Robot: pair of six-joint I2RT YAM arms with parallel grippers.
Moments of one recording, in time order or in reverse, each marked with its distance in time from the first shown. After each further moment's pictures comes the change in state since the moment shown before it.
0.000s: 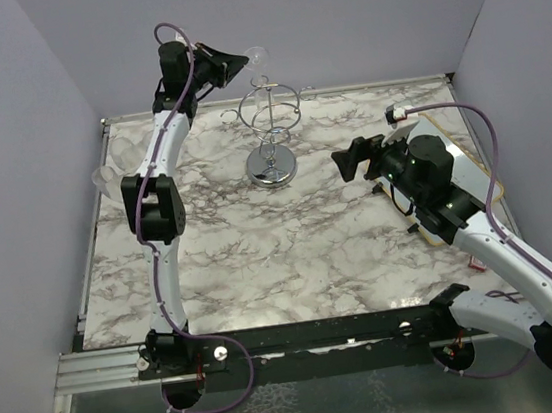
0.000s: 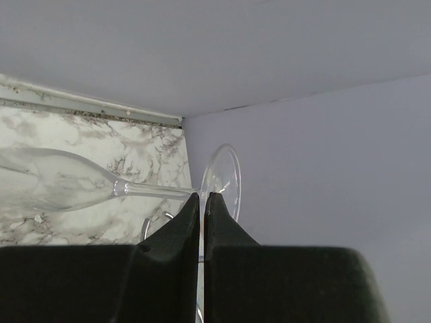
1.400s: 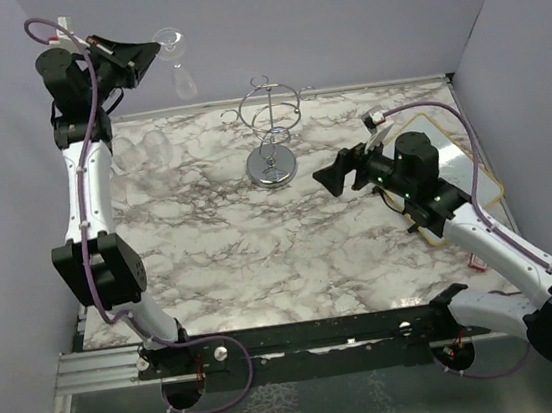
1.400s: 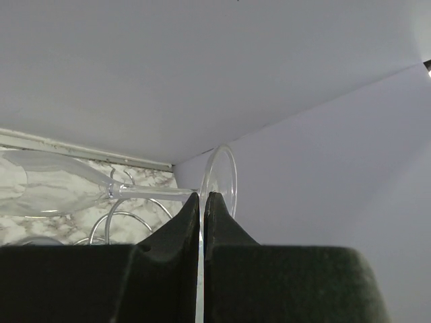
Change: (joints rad) left arm 0.286 -0.568 -0.407 0.055 0.108 0.032; right arm 0.000 0.076 -0.001 0.009 -0.278 0.038
